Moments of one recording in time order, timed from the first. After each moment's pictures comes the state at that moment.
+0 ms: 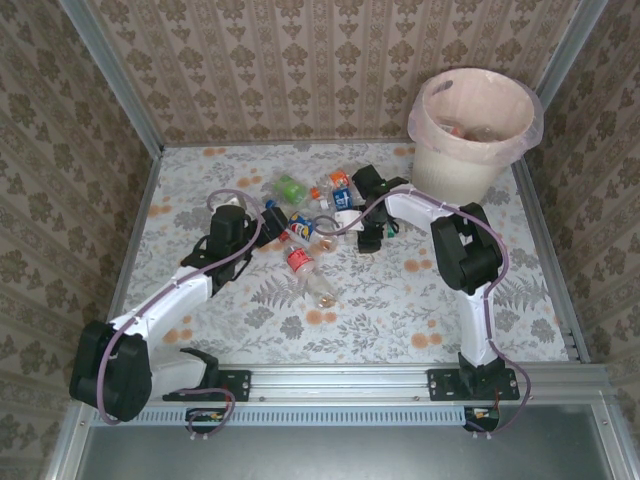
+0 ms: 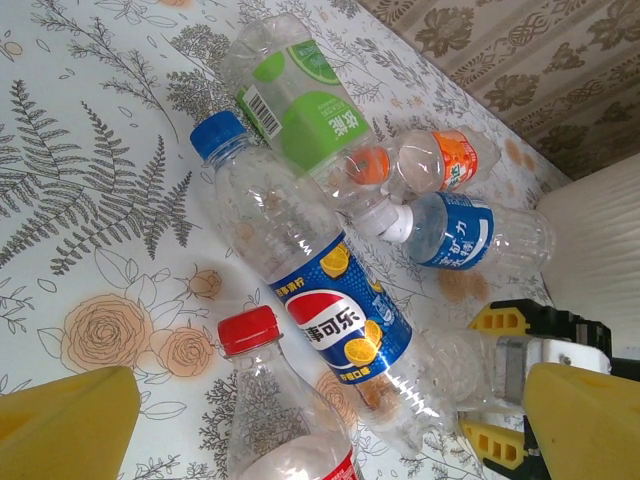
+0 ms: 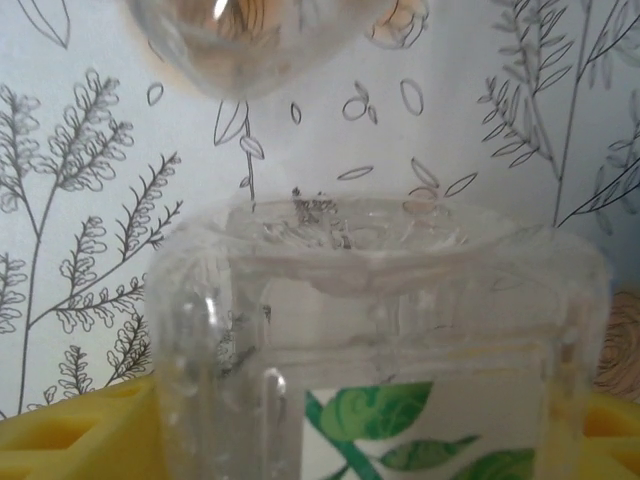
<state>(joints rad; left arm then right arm) -0.44 1.19 0.68 -0.04 0.01 -0.80 0.43 2.12 1.57 -0.74 -0.11 -1.17</state>
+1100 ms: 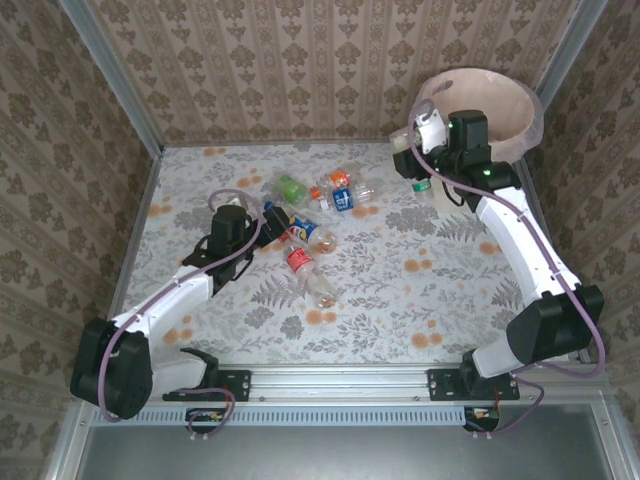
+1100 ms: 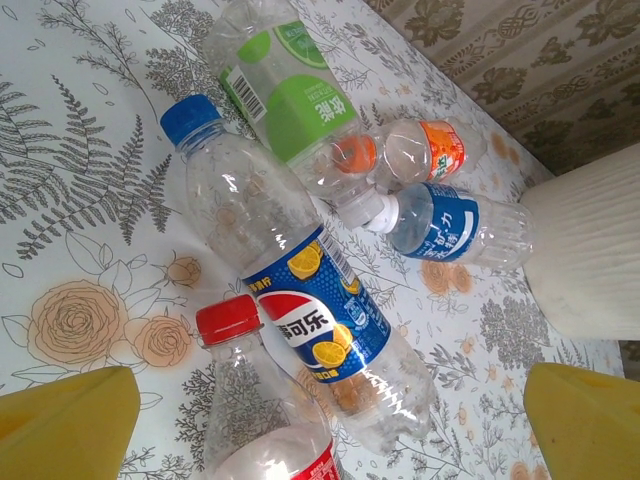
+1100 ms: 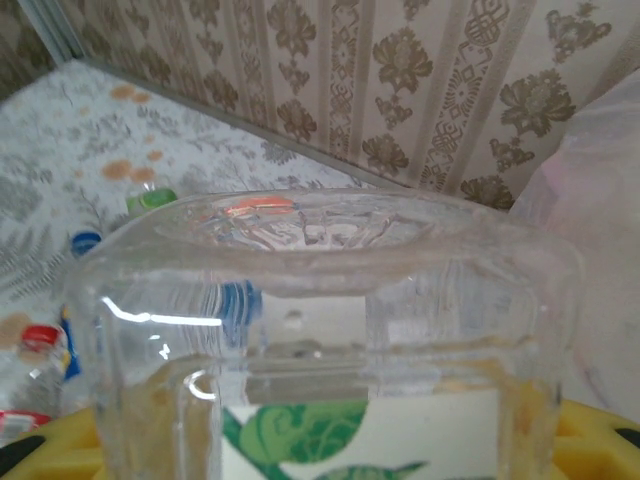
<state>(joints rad) -0.44 1.20 0.68 -0.02 0.05 -0.83 0.16 1.48 1.52 -0.54 -0.24 -0.14</state>
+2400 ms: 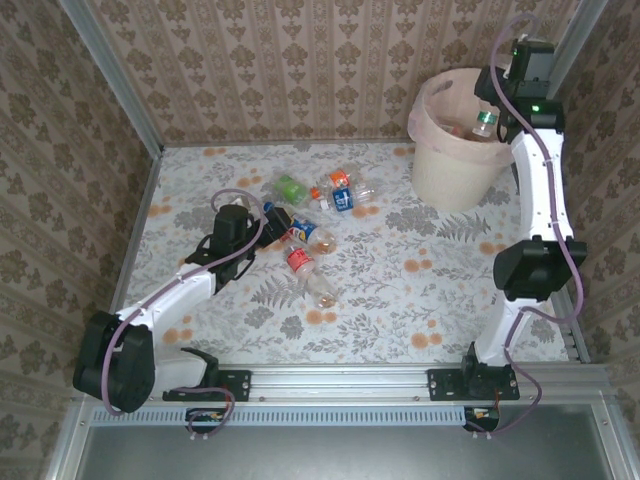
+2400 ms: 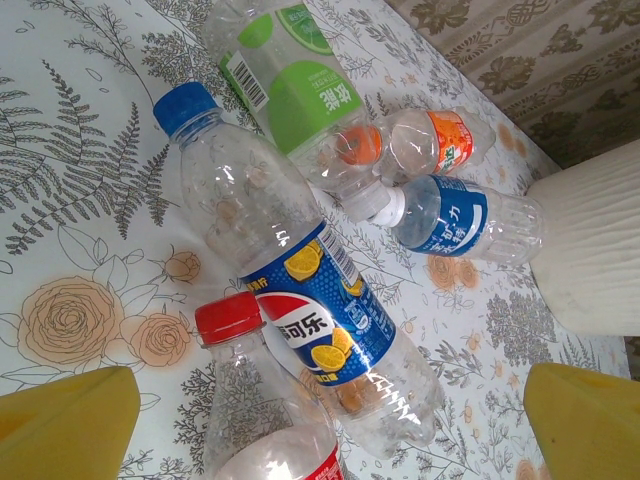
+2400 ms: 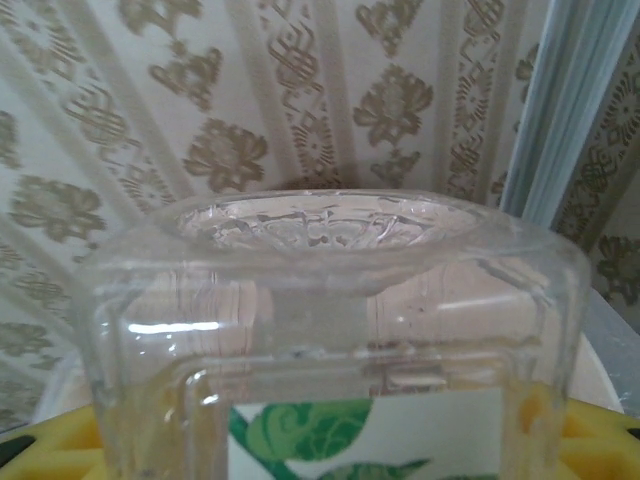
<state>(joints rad) -0.44 1.24 0.68 -0.01 0.06 -0.83 -0.12 1.92 2.23 -0.71 0.15 0.21</state>
